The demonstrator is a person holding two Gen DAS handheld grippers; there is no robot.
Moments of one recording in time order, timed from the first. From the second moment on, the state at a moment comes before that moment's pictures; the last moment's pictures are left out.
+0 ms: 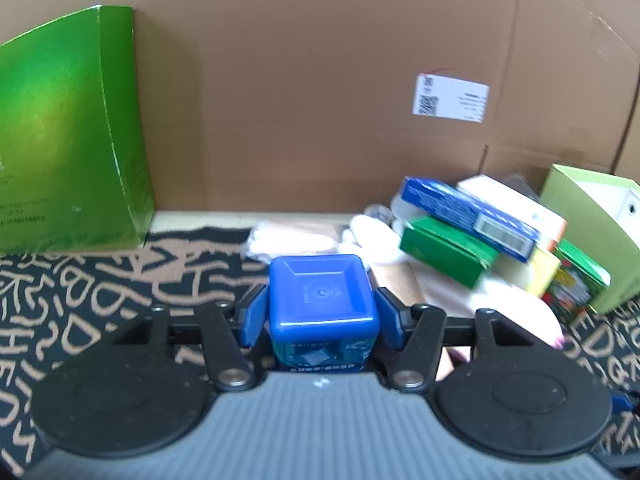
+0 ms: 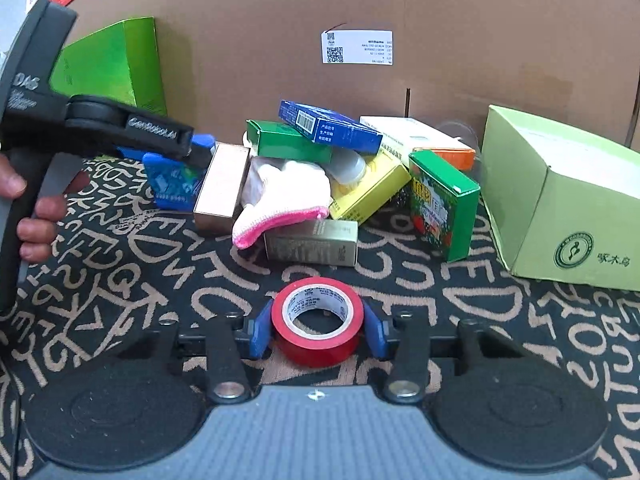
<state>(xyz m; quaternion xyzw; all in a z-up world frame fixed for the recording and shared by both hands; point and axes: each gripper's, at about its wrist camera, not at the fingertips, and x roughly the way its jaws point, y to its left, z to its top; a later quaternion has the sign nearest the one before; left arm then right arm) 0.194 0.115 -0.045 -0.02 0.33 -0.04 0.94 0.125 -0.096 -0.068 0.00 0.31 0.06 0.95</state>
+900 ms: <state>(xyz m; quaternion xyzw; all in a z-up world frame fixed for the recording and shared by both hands) 0.092 0.069 -0.039 0.04 0.38 -0.12 0.92 0.058 -0.131 -0.064 0.02 0.30 0.07 0.95</state>
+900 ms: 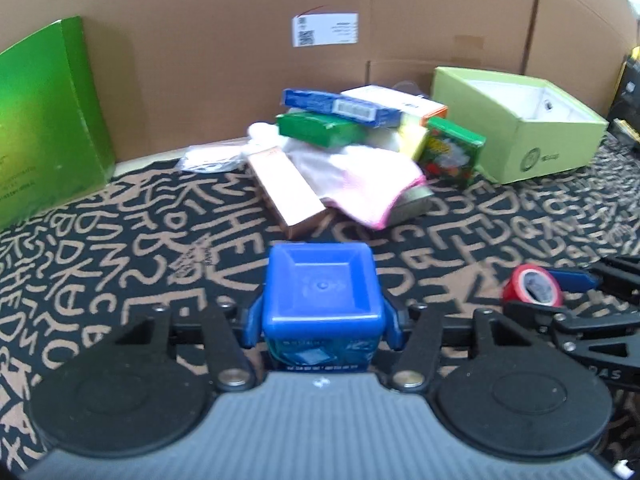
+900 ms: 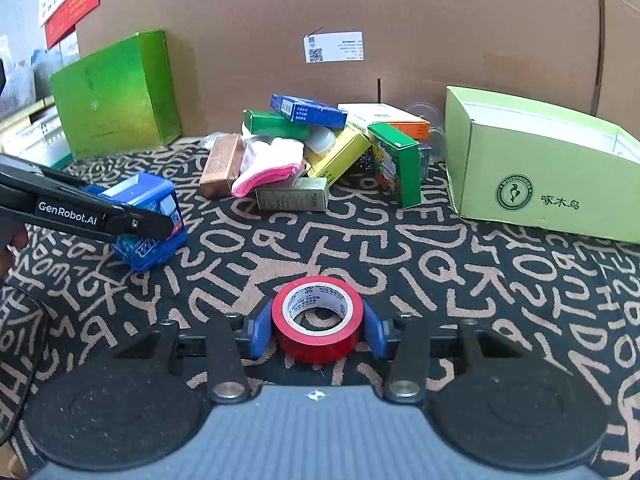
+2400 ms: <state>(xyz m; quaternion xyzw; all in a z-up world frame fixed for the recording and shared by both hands) 0.299 -0.192 -0.019 0.02 0.30 -0.20 0.93 0.266 -0.366 -0.033 -0.03 0.32 -0.08 0.94</state>
